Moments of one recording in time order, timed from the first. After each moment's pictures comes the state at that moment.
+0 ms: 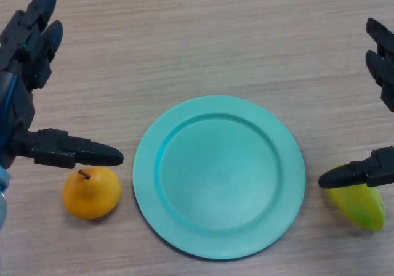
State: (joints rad) left arm -0.12 0.33 0.21 -0.38 -0.17 0.17 -0.21; right arm -0.07 -0.29 -0.14 -0.51 -0.02 0.35 0.23
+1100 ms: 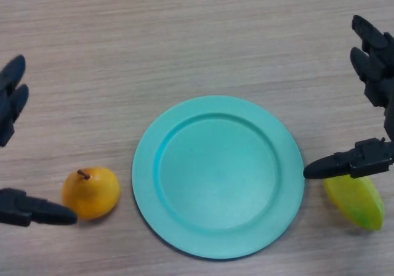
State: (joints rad) left arm 0.06 0.32 0.38 -0.20 -0.09 -0.07 -0.44; right arm -0.13 -0.28 -0.08 -0.45 0.01 0.35 0.19
